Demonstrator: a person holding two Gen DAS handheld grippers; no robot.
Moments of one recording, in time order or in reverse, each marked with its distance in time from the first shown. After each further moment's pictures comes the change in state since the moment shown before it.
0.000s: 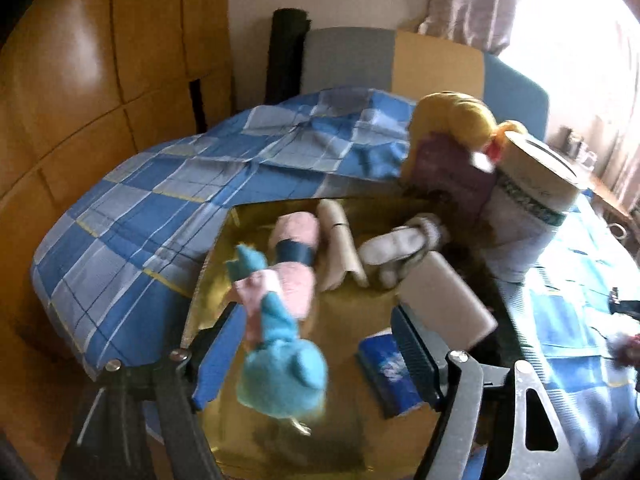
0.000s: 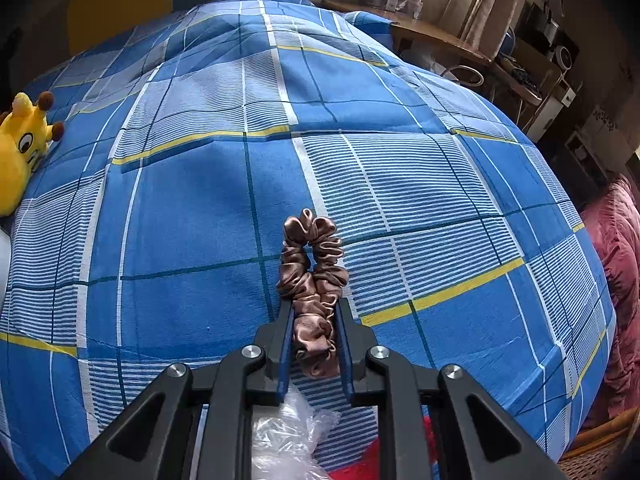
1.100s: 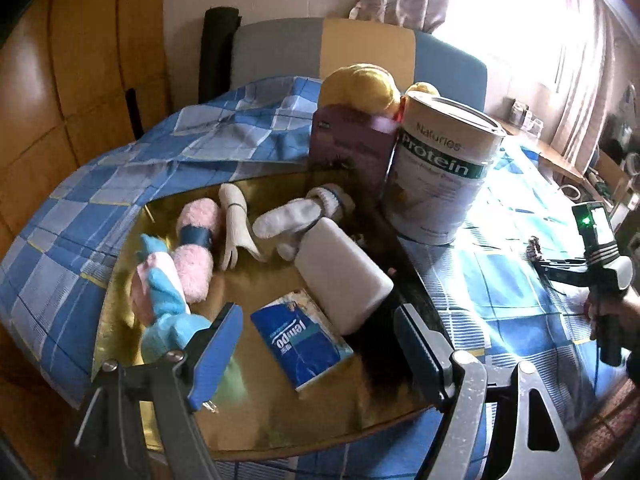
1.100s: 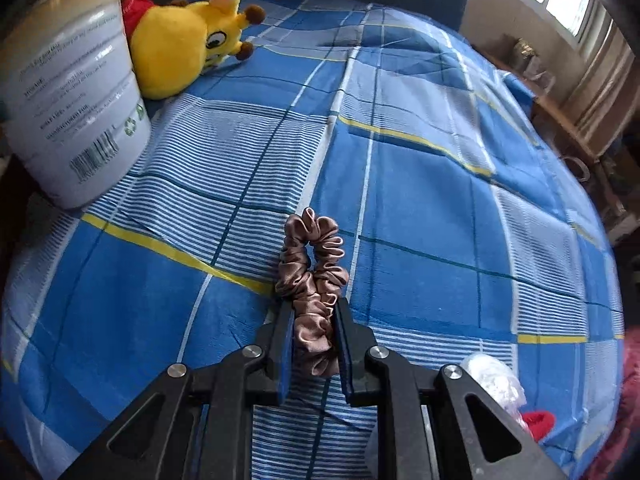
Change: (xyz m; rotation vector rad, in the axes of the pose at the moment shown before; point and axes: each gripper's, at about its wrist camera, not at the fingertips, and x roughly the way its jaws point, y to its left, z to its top) left arm -0.003 -0.059 -0.021 0.107 0.036 -0.166; right arm -0.034 0.122 -0.041 -0.417 -0.043 0.161
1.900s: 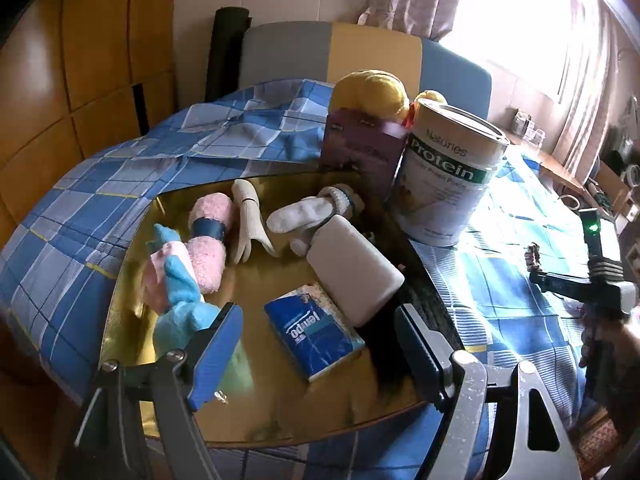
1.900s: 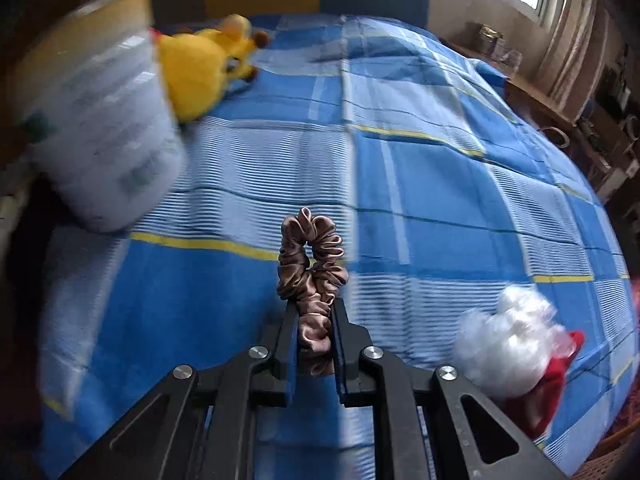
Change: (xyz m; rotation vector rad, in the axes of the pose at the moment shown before) left arm -0.012 0.015 -0.009 -0.032 -0.023 -0.003; right arm -0.035 0.038 -0.017 0.166 -0.072 0.062
